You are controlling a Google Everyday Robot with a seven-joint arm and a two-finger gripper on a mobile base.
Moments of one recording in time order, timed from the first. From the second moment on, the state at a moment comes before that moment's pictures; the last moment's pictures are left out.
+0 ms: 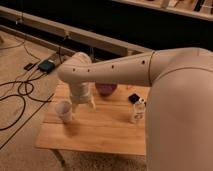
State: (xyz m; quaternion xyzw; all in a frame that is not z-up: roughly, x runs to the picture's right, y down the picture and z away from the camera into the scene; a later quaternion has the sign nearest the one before) arm -0.106 0.103 0.703 -0.26 0.23 0.64 0.68
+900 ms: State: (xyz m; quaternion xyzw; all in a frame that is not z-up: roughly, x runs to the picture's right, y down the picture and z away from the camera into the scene) arm -0.006 0.053 0.713 -0.22 0.26 0.68 0.65
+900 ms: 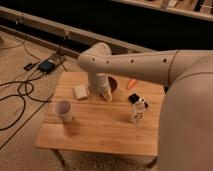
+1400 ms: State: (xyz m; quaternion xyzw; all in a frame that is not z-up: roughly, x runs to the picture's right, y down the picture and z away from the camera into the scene) arm 0.067 0.041 0.730 -0.20 0.27 0.68 0.65
